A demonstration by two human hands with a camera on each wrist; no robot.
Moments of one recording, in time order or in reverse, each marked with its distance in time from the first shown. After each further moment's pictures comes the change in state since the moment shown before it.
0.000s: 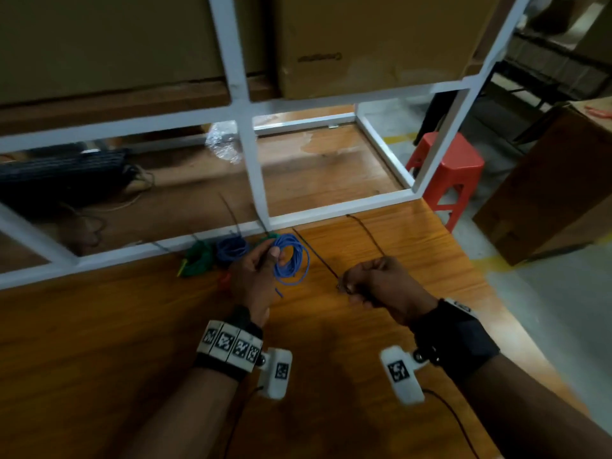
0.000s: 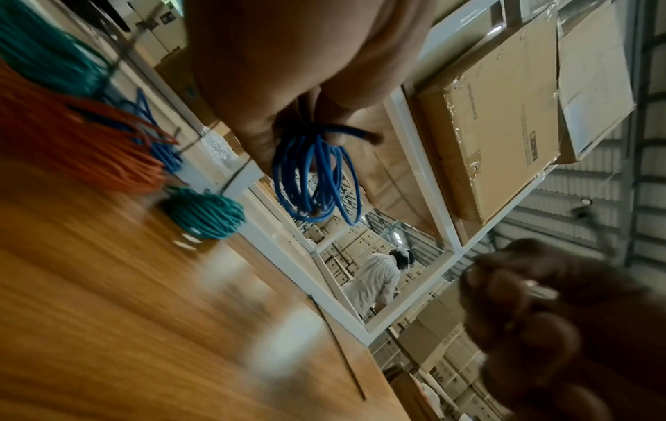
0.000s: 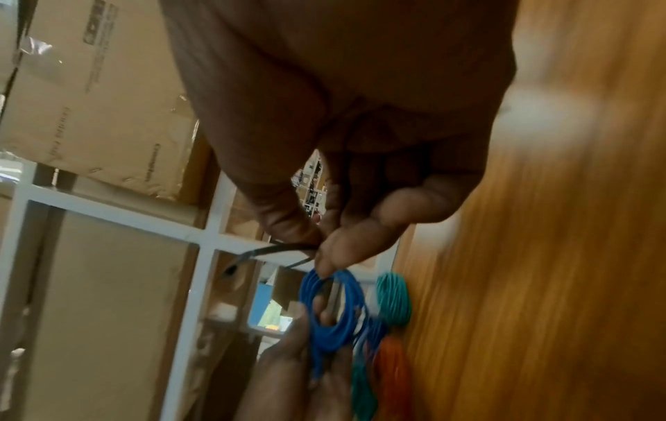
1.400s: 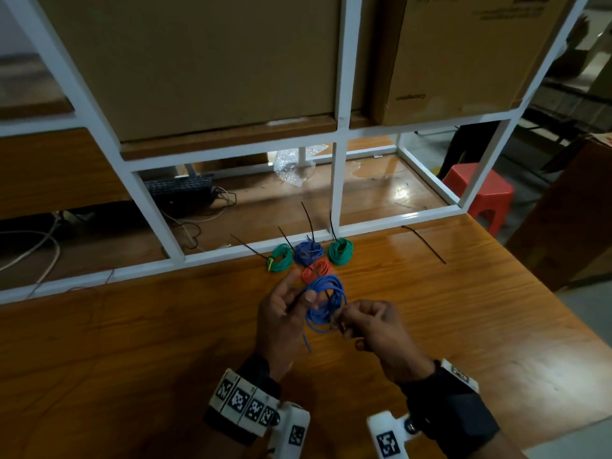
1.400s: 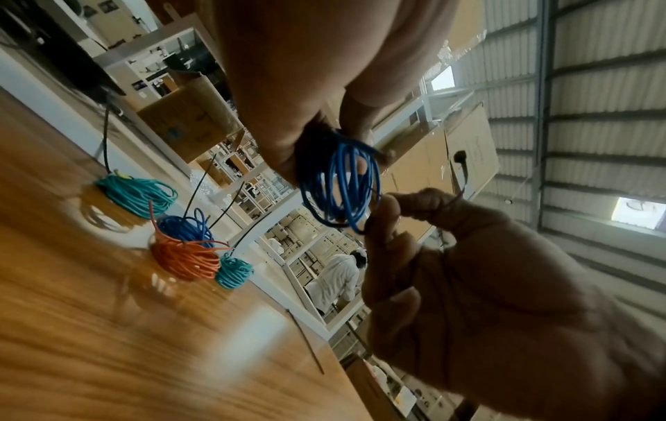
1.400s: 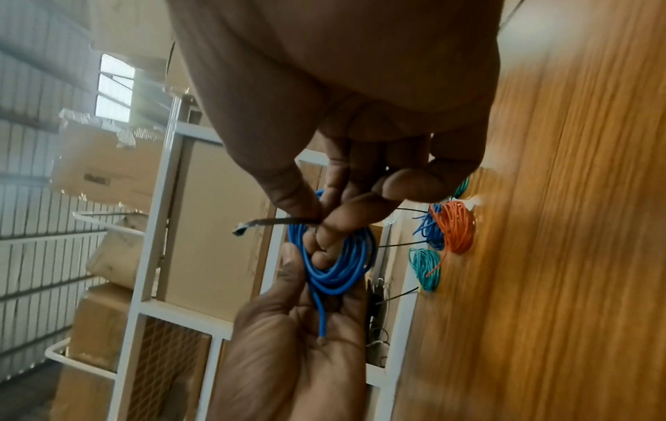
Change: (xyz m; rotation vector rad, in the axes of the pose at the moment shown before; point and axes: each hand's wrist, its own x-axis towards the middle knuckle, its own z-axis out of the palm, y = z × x) left_hand -0.100 0.037 -0.174 -0.117 -0.245 0.147; right_hand -0.105 -0.002 0.216 0.166 0.115 -0.112
